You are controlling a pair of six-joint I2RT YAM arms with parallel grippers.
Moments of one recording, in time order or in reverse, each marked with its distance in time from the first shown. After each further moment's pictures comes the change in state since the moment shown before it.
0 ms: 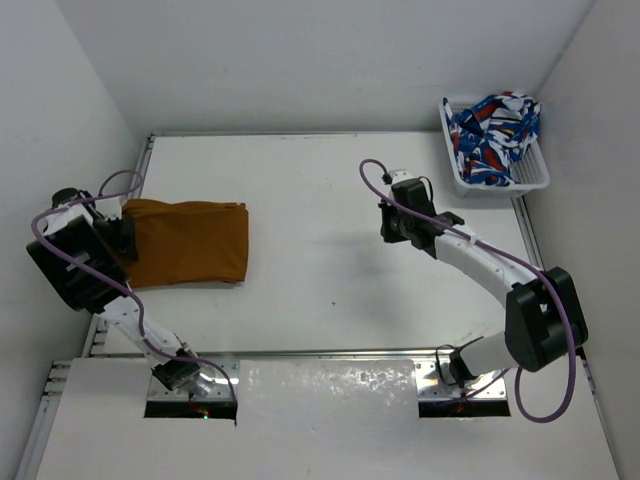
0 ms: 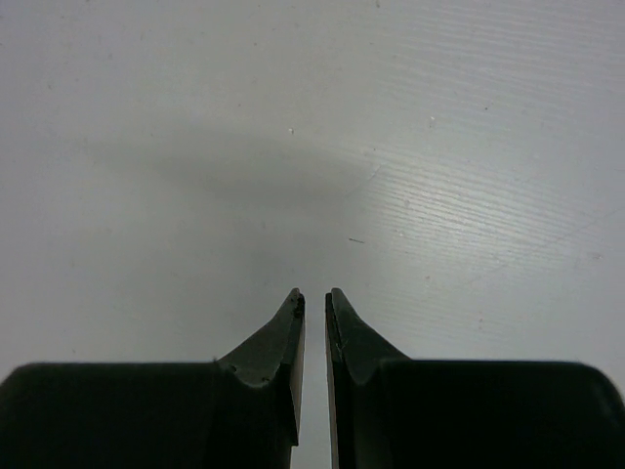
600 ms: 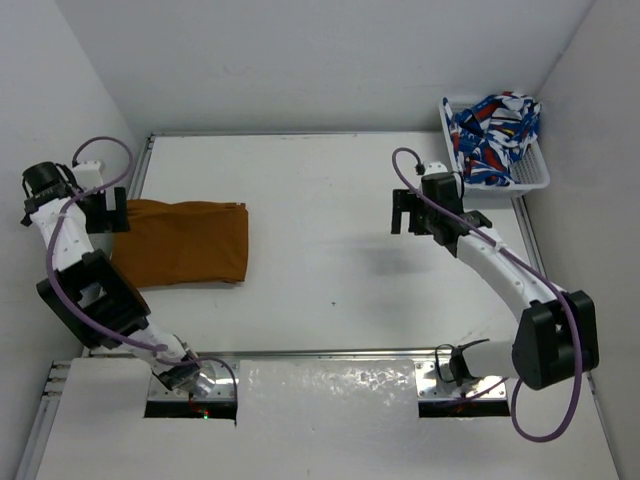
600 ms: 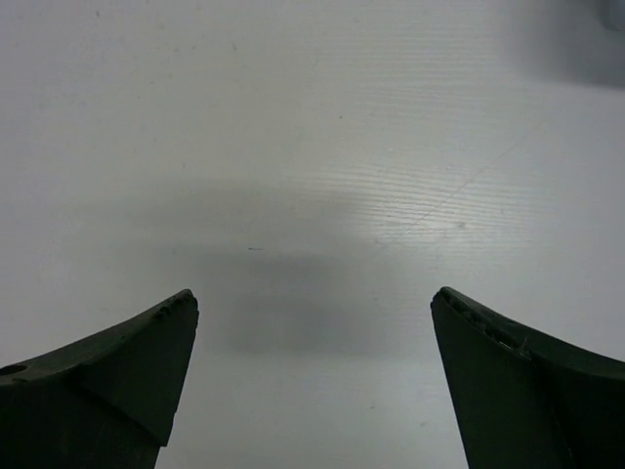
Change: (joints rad) left arm -0.019 -0.287 0.052 -0.061 0.040 -0.054; right arm -0.143 -0.100 0.000 -0.066 0.045 -0.018
